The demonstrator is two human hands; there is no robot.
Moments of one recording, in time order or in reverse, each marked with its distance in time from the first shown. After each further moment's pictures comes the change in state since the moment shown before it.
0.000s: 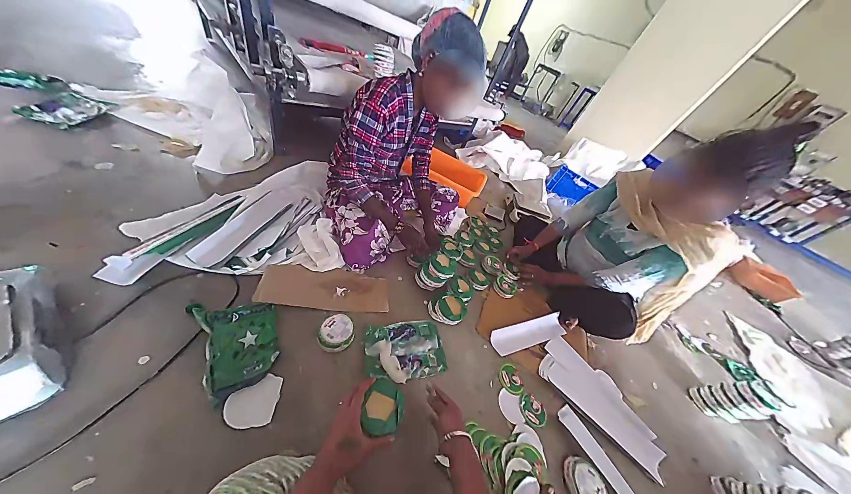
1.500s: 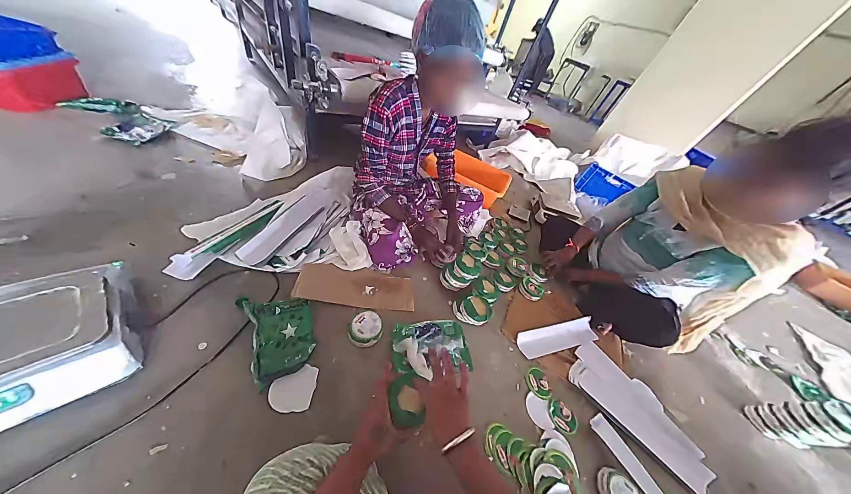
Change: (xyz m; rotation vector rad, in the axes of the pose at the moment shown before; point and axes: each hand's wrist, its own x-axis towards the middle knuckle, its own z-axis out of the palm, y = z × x) left_hand 0.004 -0.021 0.007 -0.212 0.062 0.116; right_hand -0.084 -0.082 0.067 -1.335 -0.079 -0.775
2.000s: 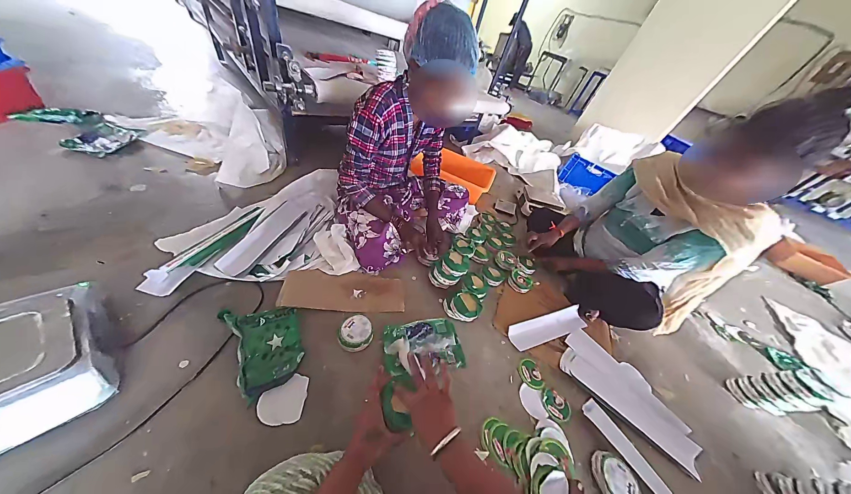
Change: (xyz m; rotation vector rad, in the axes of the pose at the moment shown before) left_hand 0.000 -0.004 0.002 -0.003 -0.018 -0.019; right_hand -0.001 0.001 0.009 -0.009 0.007 -0.065
